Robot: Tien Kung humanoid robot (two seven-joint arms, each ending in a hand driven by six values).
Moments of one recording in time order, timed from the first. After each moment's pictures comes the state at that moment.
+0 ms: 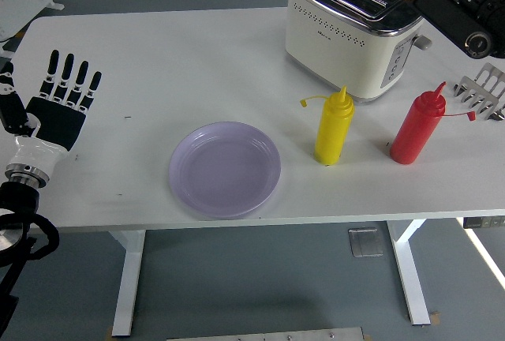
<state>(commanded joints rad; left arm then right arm) -0.18 0.30 -1.33 -1.45 -0.08 -0.01 -0.09 1.37 -0.32 0.55 0.96 -1.56 -0.17 -0.44</state>
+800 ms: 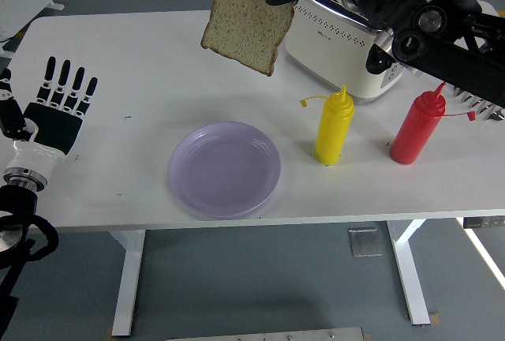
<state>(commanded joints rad) -0.18 0.29 -1.35 -1.41 -0.07 -0.02 -0.08 1.33 -0.39 0.45 1.52 -0.97 -0.22 -0.65</state>
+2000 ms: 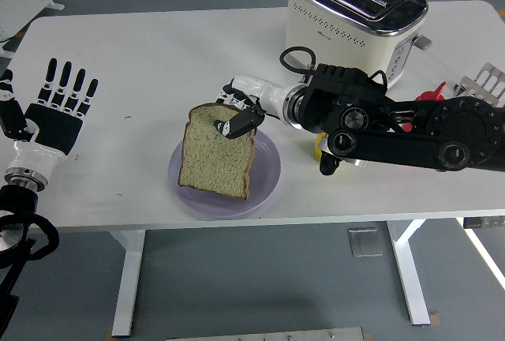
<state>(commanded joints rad) -0.19 0.29 -1.34 -1.40 -0.06 -0.02 -0.09 1.32 -0.25 0.14 1.51 -0.77 -0.29 -0.65</state>
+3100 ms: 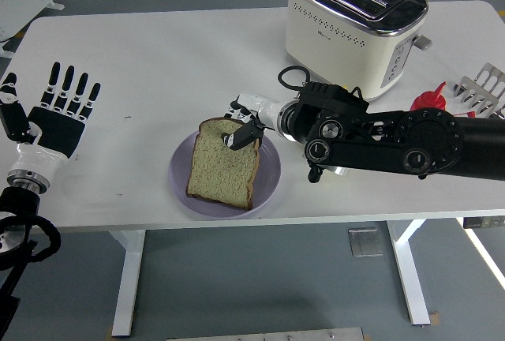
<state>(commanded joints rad) -0.19 0.30 -1.33 -1.39 -0.07 -0.01 -0.09 1.31 -0.18 0.06 1.38 -0.75 -0.30 -0.63</state>
